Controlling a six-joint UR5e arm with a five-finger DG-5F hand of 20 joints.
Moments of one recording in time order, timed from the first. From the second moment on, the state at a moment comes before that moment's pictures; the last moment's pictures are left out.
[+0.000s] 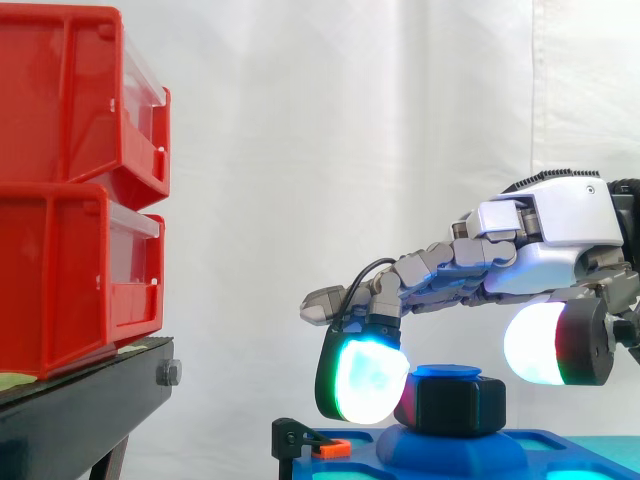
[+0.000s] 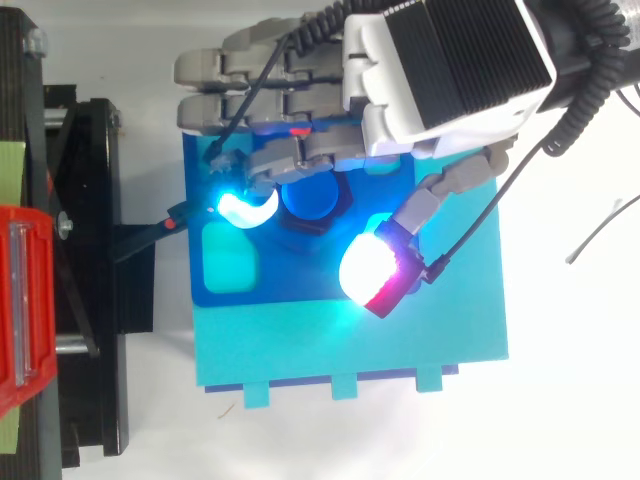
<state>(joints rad) -0.10 -2.28 -1.16 -2.88 -2.02 -1.33</state>
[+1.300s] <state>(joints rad) -0.12 -2.32 -1.11 -2.87 -2.07 -1.31</state>
